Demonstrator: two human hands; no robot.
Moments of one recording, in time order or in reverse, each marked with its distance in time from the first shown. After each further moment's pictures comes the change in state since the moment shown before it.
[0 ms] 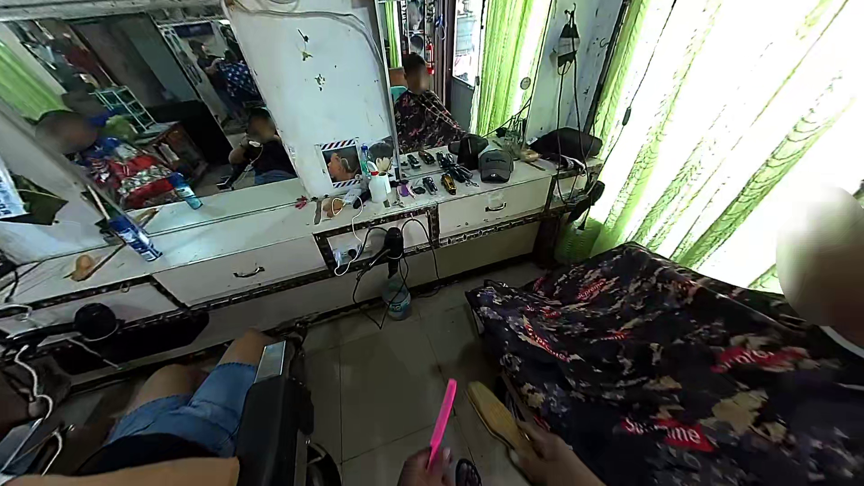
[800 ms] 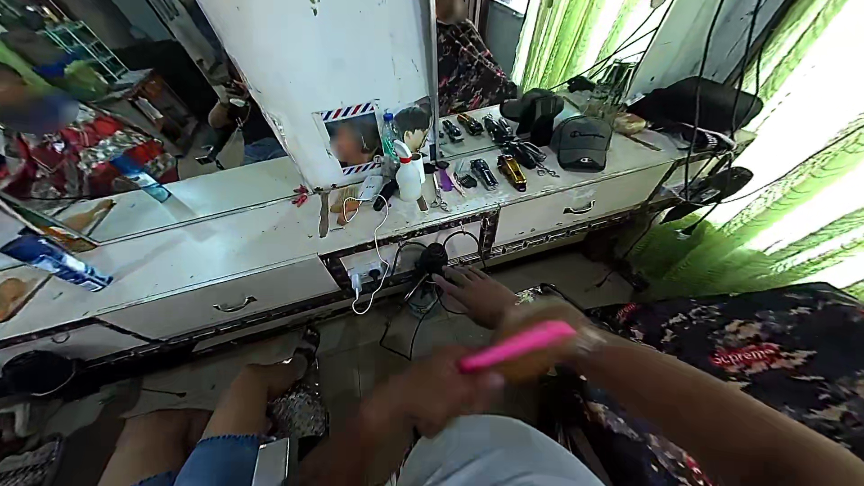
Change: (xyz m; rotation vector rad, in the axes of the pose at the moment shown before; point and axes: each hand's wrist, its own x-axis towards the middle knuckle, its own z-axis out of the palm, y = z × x) left_hand 0.278 0.265 -0.264 0.081 -0.490 0.425; right_hand 0.475 -0.328 -0.027 -1.081 -0.058 -0.660
